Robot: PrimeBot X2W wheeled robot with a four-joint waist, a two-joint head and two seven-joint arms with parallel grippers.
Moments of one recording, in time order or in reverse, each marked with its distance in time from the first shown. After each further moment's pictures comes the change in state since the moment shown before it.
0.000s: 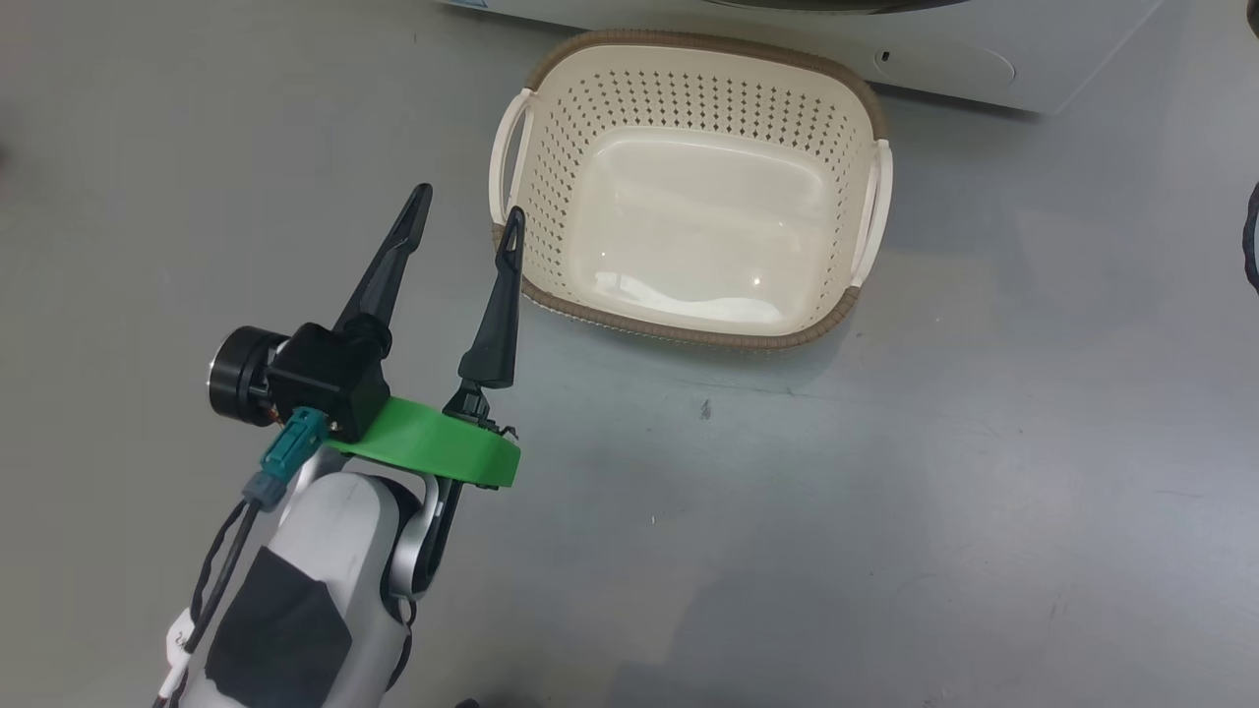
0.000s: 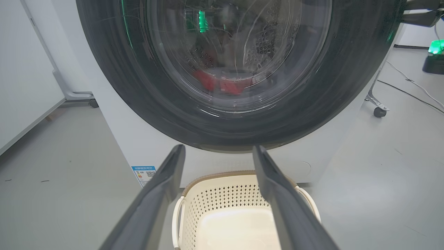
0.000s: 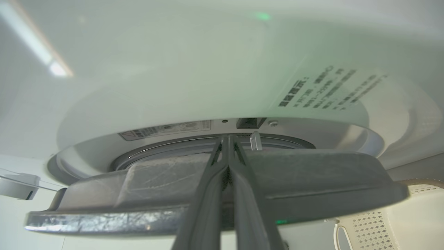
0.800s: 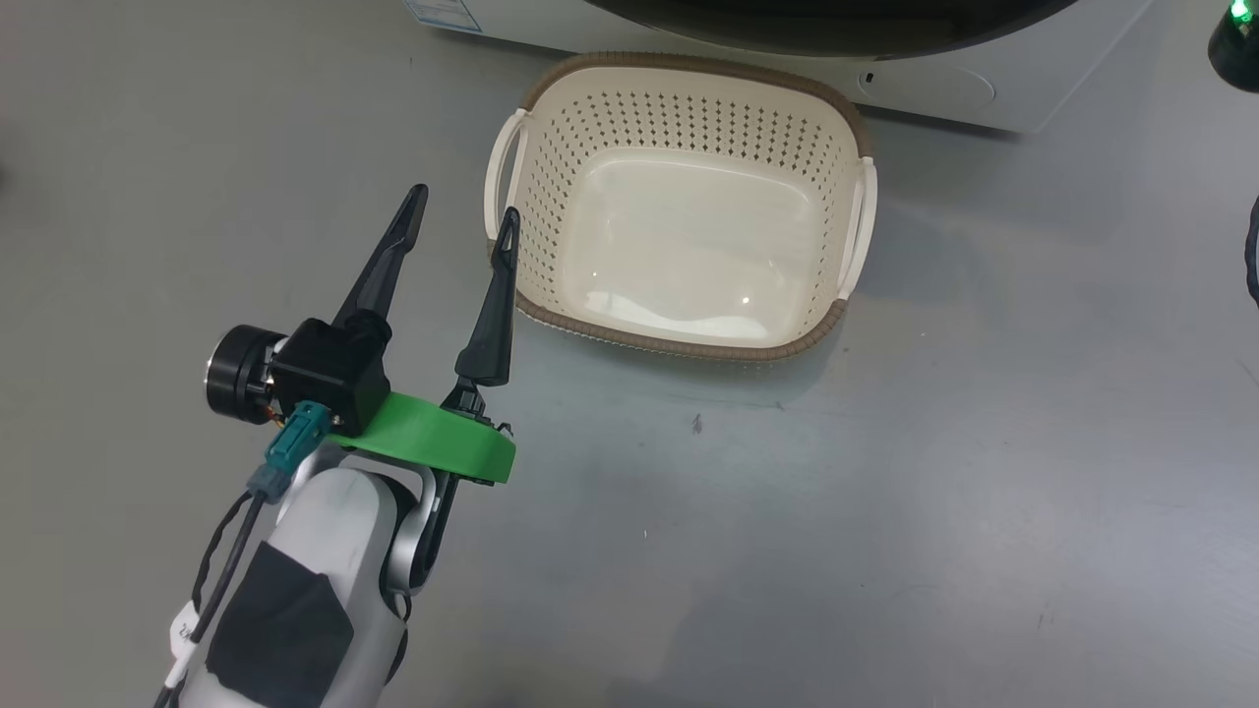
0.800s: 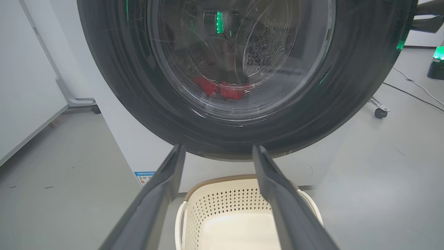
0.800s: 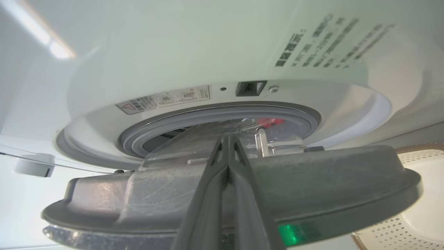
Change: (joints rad) left arm -0.013 -0.009 0.014 0.040 0.027 -0.007 -0.003; right arm -0.009 -0.019 0.003 0.119 0.080 0.063 0.160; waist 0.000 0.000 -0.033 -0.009
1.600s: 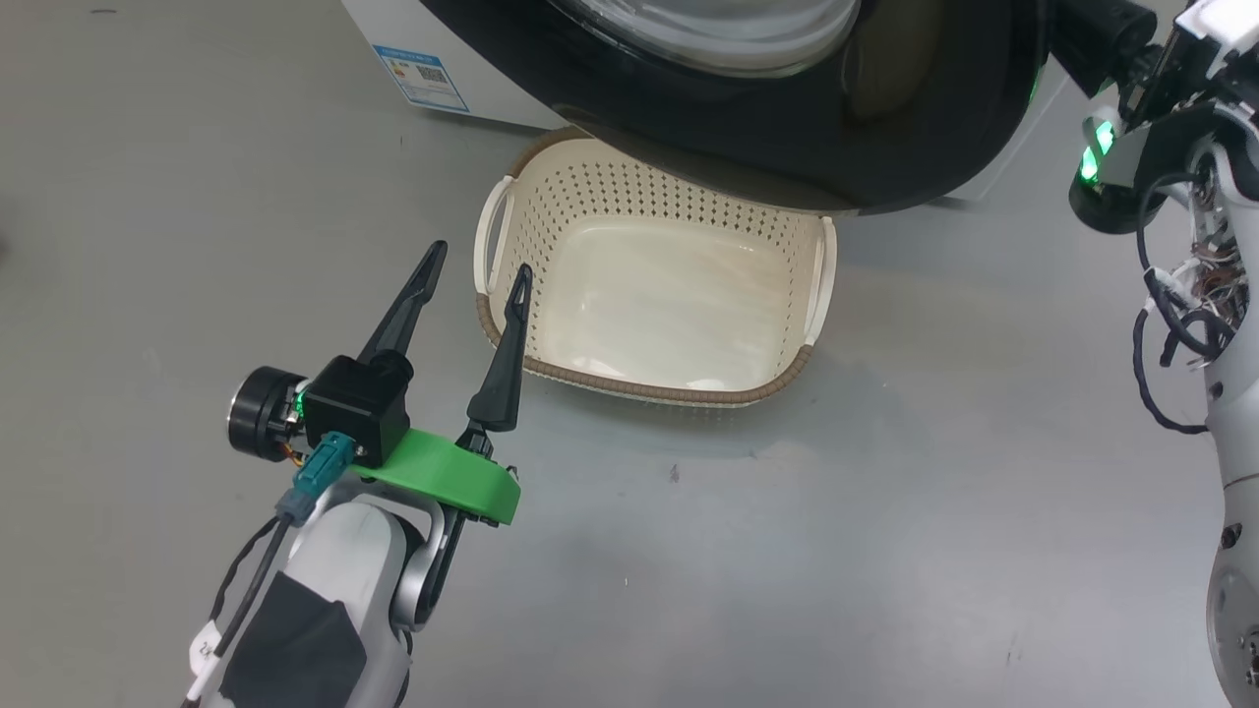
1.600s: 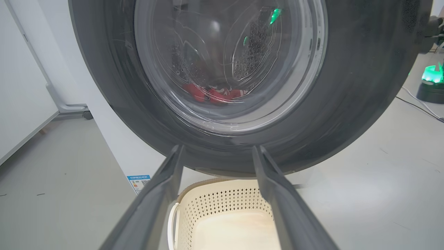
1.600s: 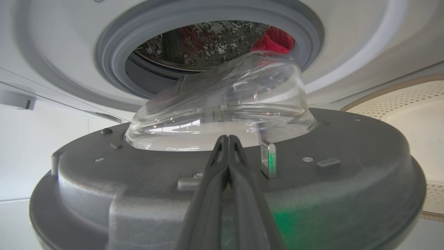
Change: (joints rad) left arm 0.037 -0.002 -0.012 0.052 0.013 -0.020 0.000; right arm 0.144 0.051 0.055 0.041 0.035 0.081 0.145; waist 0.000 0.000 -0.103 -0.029
